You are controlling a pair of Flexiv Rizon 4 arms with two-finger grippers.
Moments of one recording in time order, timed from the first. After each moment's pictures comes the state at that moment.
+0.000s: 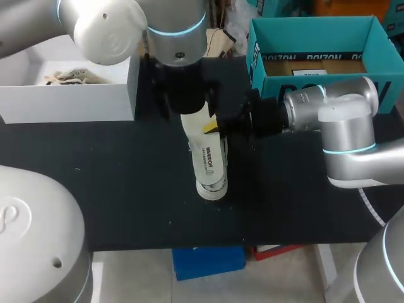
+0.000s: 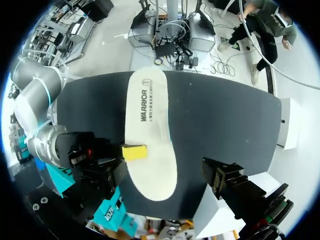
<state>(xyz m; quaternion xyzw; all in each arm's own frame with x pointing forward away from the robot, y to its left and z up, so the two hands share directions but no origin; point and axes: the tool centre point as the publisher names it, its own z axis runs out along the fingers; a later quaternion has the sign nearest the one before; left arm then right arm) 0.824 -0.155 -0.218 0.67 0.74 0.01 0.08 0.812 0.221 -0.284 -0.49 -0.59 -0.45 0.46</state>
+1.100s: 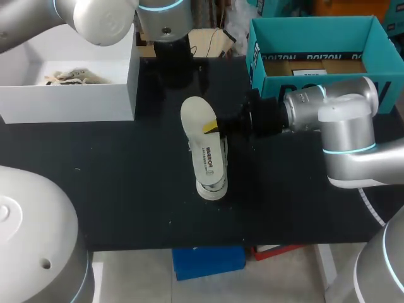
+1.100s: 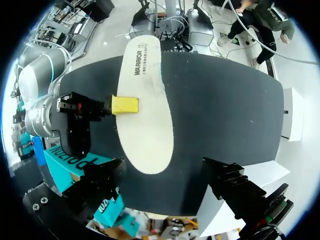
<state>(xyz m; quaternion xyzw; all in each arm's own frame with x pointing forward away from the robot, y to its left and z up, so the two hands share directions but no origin) 0.891 -0.142 -0.224 0.68 0.73 0.00 0.09 0.812 0.221 -0.284 -0.49 -0.59 -0.45 0.46</state>
